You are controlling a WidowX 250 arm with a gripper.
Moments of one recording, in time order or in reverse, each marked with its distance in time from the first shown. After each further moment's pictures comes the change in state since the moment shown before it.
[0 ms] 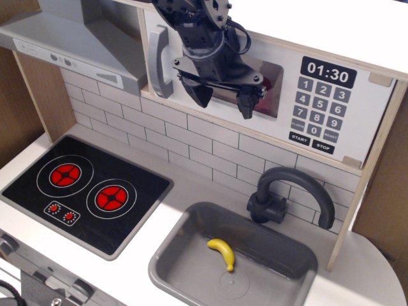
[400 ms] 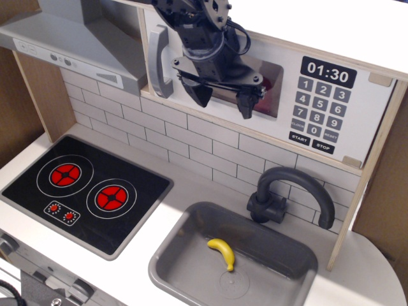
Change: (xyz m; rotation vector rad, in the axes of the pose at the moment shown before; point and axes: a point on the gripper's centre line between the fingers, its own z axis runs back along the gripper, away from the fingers) arm -0.006 0.002 0.002 0.002 0.012 0.005
